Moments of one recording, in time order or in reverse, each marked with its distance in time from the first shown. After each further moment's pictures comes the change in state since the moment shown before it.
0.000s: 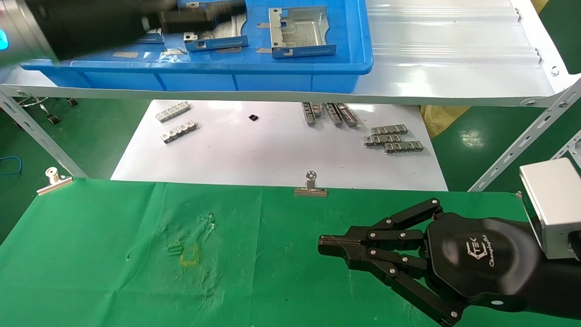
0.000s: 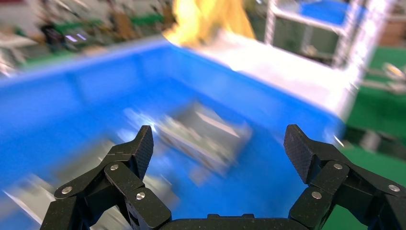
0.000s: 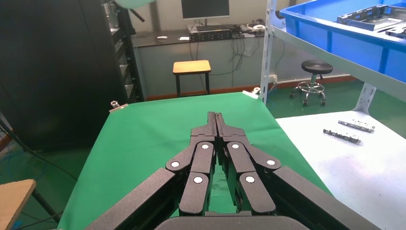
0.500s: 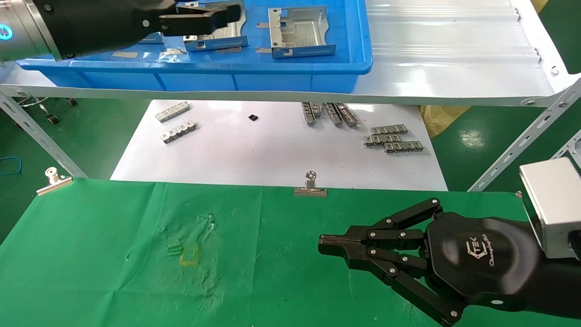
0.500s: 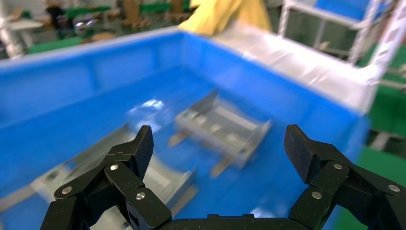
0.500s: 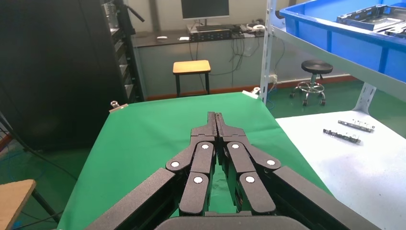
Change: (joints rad) left arm -0.143 0.075 0.028 0.294 0.056 -0.043 0.093; right arm 0.000 0.000 -0.001 0.000 0.001 0.000 -0.001
